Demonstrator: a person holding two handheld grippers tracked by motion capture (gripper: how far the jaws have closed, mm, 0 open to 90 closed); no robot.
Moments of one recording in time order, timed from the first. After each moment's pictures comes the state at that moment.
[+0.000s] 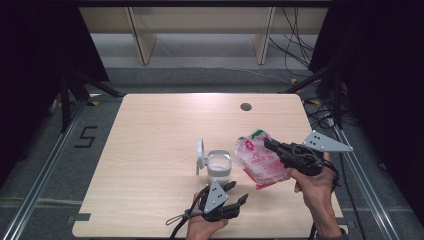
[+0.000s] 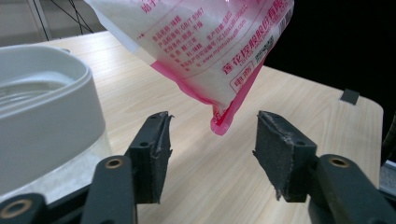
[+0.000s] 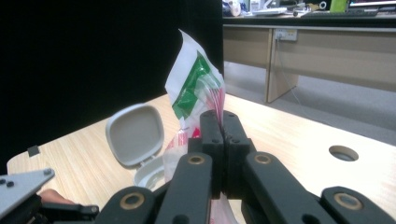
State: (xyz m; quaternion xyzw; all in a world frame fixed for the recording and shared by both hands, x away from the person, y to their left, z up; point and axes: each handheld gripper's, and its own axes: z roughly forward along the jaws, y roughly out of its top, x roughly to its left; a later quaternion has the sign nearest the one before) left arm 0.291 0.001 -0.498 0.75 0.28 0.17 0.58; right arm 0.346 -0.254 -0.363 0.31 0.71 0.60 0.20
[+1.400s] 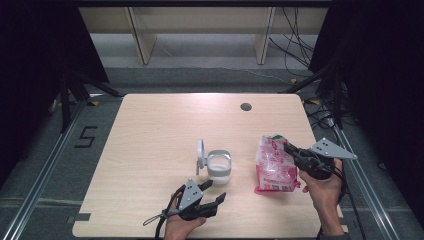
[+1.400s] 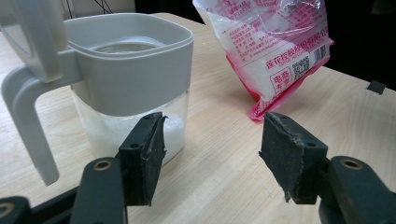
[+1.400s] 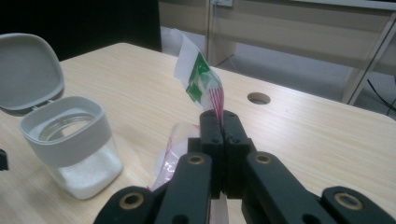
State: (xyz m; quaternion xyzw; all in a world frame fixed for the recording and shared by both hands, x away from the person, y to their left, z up) left arm 0.293 0.058 -0.500 0.74 0.33 0.17 0.56; right arm 0.353 -0.294 -0.402 0.40 0.72 0.50 0.27
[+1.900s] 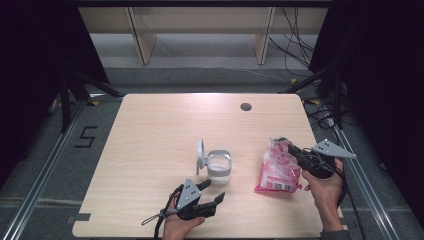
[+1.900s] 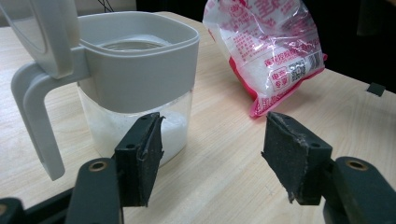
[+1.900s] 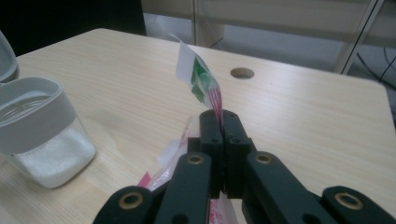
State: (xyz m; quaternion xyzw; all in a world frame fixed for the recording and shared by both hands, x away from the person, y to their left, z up) left arm 0.295 0.061 -0.501 0.74 0.33 0.17 0.57; right arm 0.367 -0.312 -0.426 0.43 0.71 0.49 0.26
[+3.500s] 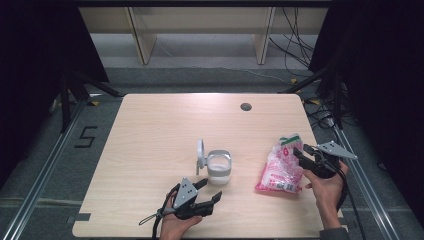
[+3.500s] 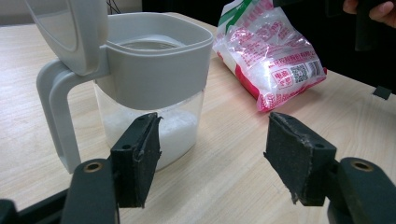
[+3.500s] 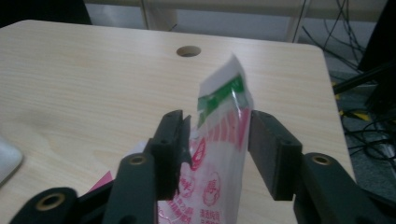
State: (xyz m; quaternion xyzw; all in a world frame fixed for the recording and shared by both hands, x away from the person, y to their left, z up) left arm 0.296 0.068 -0.500 0.74 0.34 0.17 0.56; right arm 0.377 -0.331 -0.446 0.51 0.68 0.45 0.29
